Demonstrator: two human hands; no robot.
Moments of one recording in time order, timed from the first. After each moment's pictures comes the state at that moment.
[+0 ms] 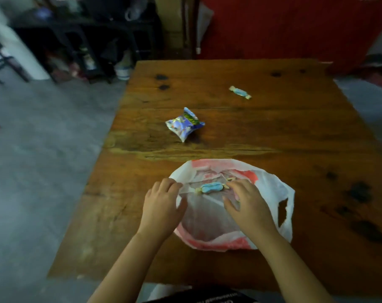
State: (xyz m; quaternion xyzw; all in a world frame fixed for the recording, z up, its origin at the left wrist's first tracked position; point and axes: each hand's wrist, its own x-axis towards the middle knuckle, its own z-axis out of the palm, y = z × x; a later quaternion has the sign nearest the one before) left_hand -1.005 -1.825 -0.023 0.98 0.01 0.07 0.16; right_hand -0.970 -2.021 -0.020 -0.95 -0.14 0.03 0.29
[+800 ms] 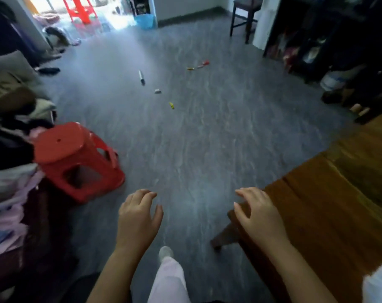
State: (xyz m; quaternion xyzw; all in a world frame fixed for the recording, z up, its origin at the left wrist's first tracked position) left_hand -1.348 -1.581 -0.049 0.81 0.55 0.18 0.12; right_hand -1.106 -1.670 -0.043 -0.79 -0.56 0.12 0.22
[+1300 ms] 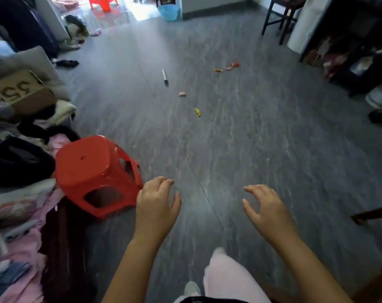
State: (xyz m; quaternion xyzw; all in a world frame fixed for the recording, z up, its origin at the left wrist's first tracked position) left_hand -1.407 -1.306 -0.055 0.79 0.56 0.21 0.12; right_hand -1.179 -1.383 -0.058 -0.77 -0.58 0.14 0.23
